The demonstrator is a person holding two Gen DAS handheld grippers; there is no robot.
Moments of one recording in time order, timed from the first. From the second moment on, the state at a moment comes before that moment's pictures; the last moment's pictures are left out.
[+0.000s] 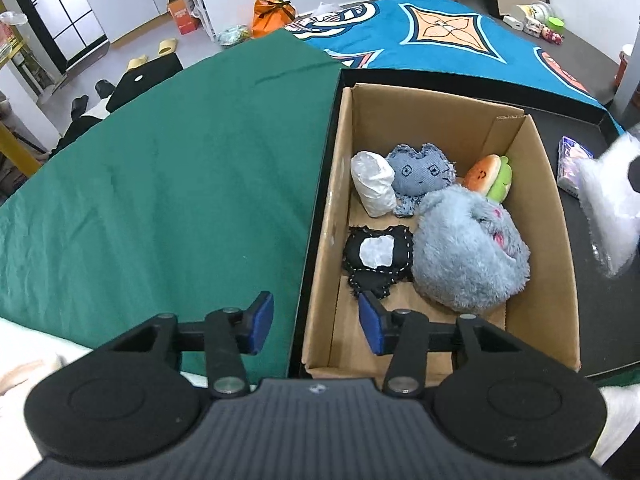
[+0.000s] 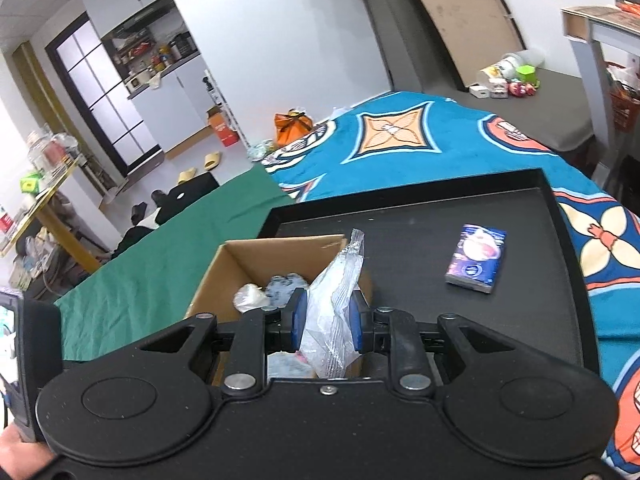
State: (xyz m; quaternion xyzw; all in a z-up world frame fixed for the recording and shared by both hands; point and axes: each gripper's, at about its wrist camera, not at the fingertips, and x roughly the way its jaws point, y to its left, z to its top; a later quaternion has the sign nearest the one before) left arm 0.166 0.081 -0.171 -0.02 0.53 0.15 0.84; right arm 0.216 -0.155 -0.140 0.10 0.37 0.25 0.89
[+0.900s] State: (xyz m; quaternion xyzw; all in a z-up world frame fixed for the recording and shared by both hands) left arm 0.163 0.091 -0.177 -0.05 0.52 0.14 0.84; right arm 0.189 -0.074 -0.137 0.10 0.41 0.32 0.85
